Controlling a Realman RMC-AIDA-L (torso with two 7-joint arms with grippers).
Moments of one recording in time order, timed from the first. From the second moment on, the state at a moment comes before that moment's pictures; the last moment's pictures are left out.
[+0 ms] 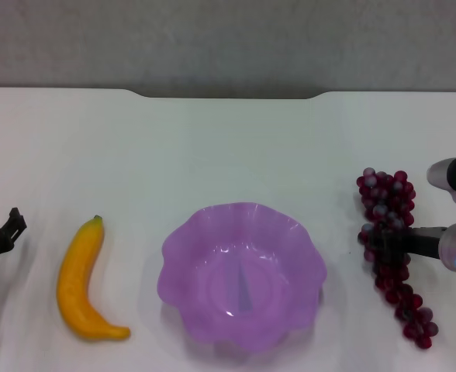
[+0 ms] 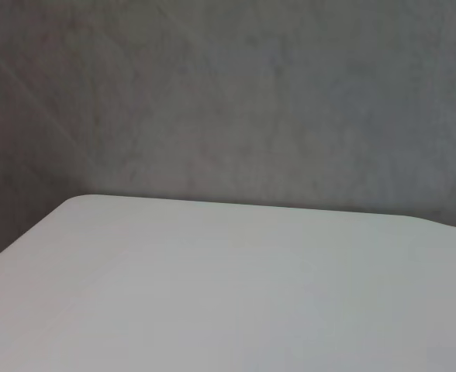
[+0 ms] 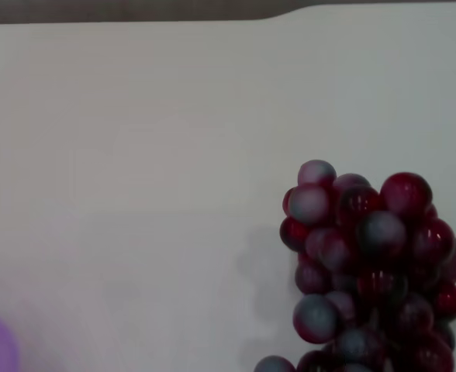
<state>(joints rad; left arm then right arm) -0.44 -2.04 -1.06 -0.21 2.22 0.68 -0.09 0.47 2.00 1.43 0.77 -2.28 0.38 -0.35</state>
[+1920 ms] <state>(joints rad) -0.44 -2.04 -1.06 -0.21 2.22 0.68 -0.09 0.44 2.01 1.28 0.74 -2.27 0.16 -0.36</state>
